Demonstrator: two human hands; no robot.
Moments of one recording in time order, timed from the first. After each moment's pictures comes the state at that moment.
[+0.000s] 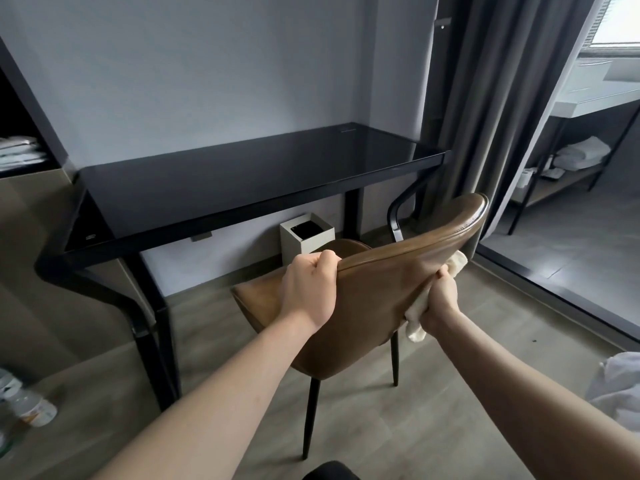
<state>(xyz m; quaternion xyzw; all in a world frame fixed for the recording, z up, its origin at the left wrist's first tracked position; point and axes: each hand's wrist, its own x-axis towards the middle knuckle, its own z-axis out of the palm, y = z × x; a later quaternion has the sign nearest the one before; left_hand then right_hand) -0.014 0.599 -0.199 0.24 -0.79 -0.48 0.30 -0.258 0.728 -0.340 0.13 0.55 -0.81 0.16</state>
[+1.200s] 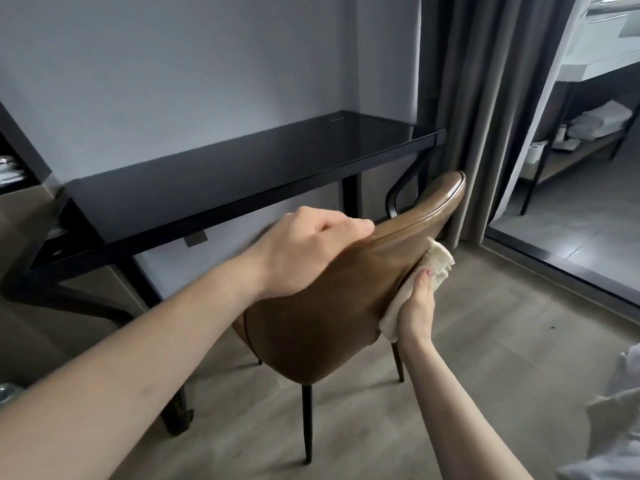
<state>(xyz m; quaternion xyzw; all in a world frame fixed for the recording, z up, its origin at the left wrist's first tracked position) -0.038 0.621 -0.121 0.09 -0.93 -0.35 0.10 -0.179 0.731 -0.317 0.04 0.60 -0.79 0.11</state>
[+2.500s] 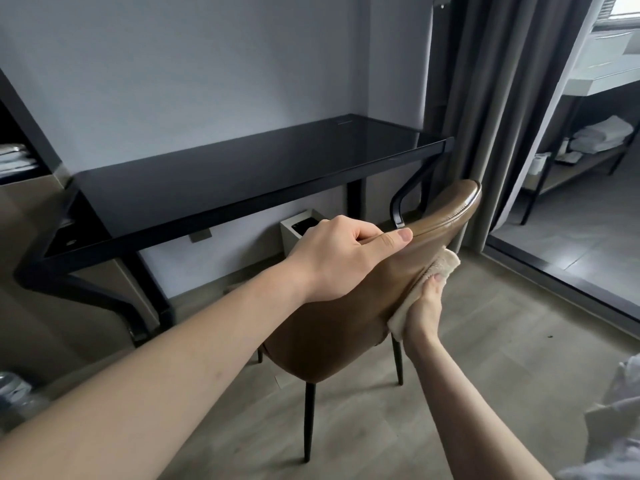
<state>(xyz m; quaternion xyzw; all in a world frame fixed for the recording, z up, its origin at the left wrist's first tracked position) -0.049 0.629 -0.134 0.09 -0.95 -0.28 0.14 -0.196 0.721 -0.334 0.05 0.59 -0.80 0.10</state>
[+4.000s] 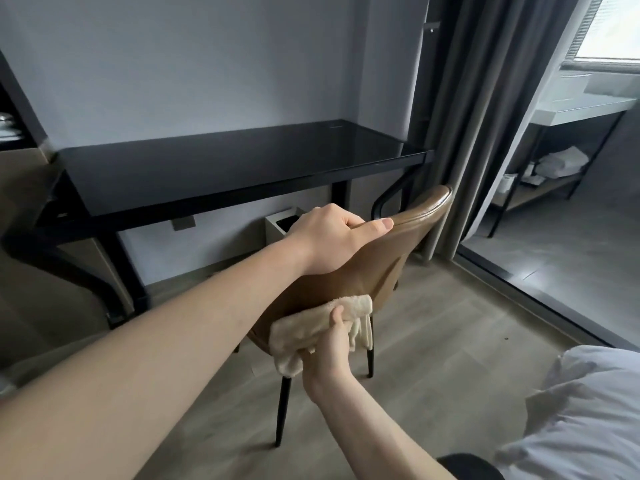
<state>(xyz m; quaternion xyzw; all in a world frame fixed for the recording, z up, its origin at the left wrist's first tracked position) -0.042 0.635 -0.132 0.11 -0.94 -0.29 0.16 -0.036 0.698 -0.300 0.18 0.50 -0.78 0.33</state>
